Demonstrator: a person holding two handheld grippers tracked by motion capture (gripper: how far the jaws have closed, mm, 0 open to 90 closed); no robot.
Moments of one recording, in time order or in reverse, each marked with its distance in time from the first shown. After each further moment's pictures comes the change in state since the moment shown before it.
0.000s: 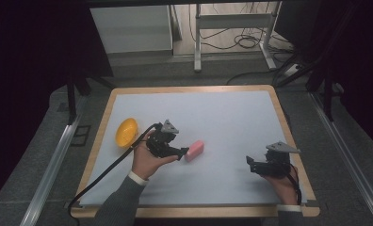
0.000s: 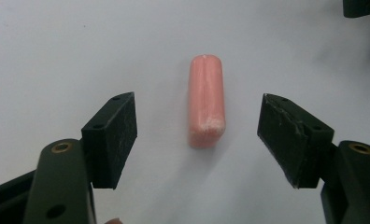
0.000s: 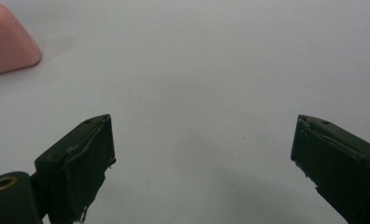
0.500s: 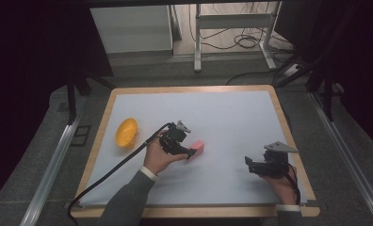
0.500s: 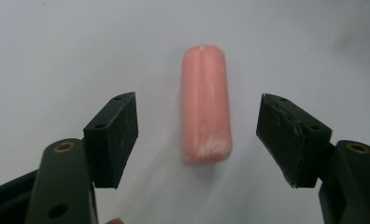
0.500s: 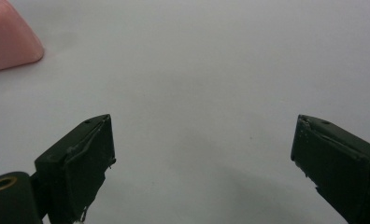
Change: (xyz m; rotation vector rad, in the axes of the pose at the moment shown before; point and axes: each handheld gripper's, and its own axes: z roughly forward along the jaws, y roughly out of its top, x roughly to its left) left arm 0.002 0.010 0.045 0.087 -0.046 -0.007; right arm 0.004 0.001 0.002 0.009 0.005 -0.010
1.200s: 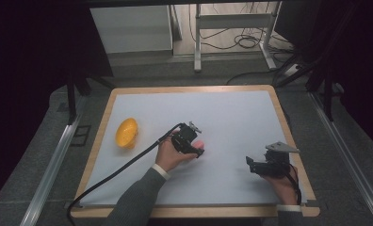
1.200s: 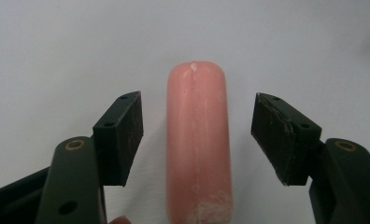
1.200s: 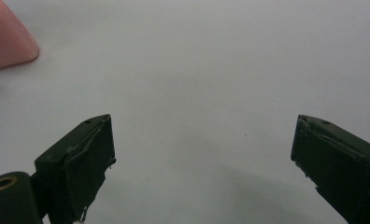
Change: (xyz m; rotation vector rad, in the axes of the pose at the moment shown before) left arm -0.005 0.014 0.039 0.079 0.010 0.003; right arm -0.003 -0.001 0.000 0.004 -0.005 0.008
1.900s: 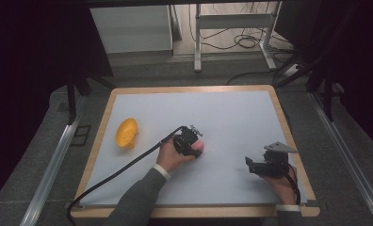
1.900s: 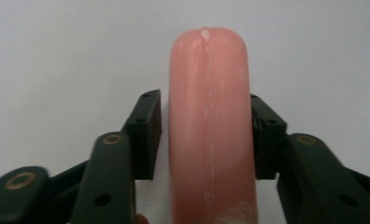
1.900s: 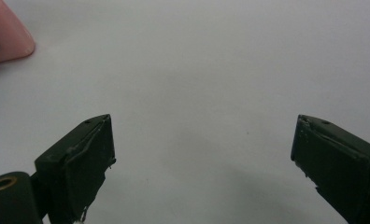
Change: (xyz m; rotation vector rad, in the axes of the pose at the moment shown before) left arm 0.000 -0.005 0.017 0.059 0.005 0.011; right arm 0.001 -0.001 0.003 0.006 -0.008 -0.004
